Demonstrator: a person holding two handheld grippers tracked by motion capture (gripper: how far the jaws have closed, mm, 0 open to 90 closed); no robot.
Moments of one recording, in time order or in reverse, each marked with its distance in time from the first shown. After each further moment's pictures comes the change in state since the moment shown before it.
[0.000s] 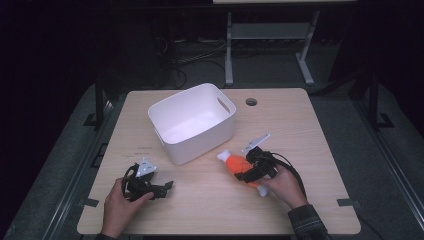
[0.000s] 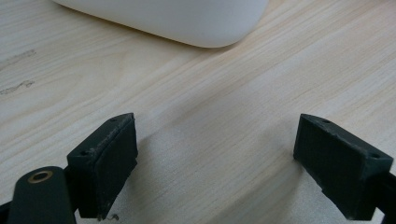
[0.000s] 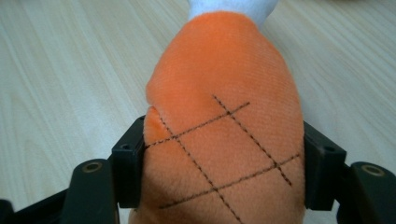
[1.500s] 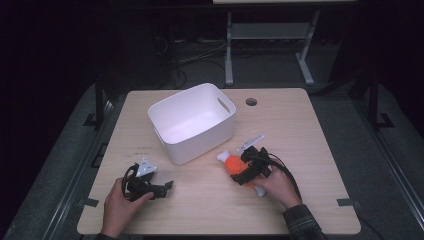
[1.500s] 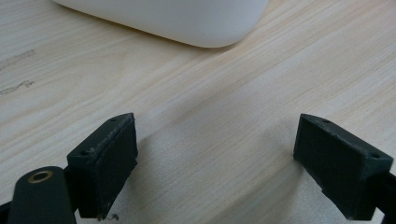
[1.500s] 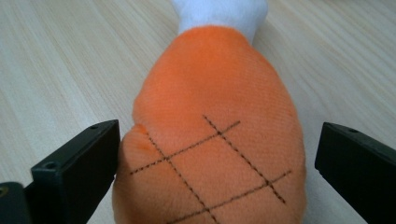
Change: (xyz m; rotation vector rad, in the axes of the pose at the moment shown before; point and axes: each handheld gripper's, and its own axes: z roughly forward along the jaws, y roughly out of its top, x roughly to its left) left arm 0.000 0.000 0.000 0.000 0.000 0.000; right arm -0.001 0.004 0.022 0.021 -0.087 0.035
